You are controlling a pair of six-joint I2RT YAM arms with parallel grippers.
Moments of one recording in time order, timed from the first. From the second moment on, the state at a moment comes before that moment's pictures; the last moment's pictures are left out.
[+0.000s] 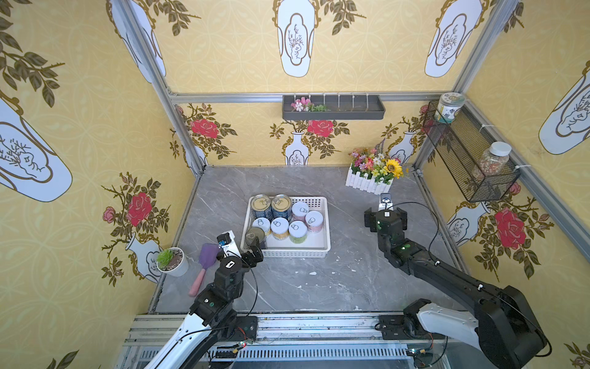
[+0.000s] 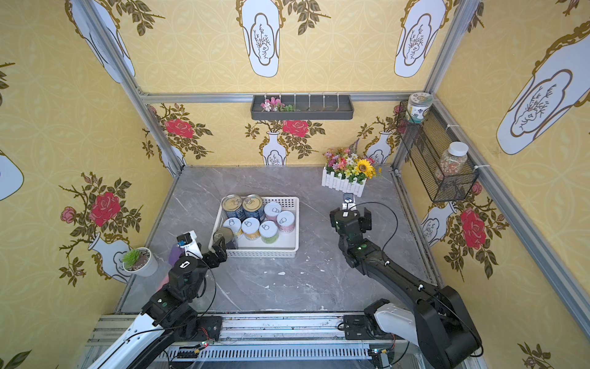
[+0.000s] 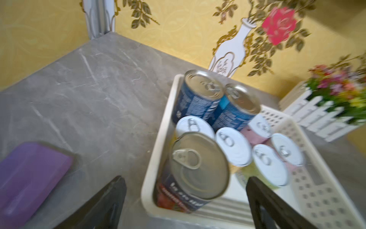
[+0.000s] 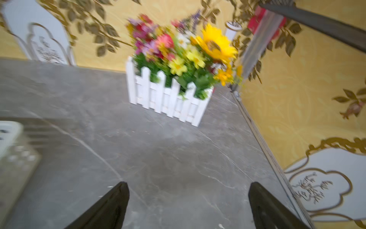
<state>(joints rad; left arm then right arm) -0.54 0.36 0.15 -0.13 -0.55 -0.46 0.37 1.16 0.53 0.16 0.64 0.03</state>
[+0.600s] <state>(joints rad) -0.10 1.24 0.01 1.04 -0.51 -0.17 0.11 1.30 0.46 0.42 0.50 0.09</state>
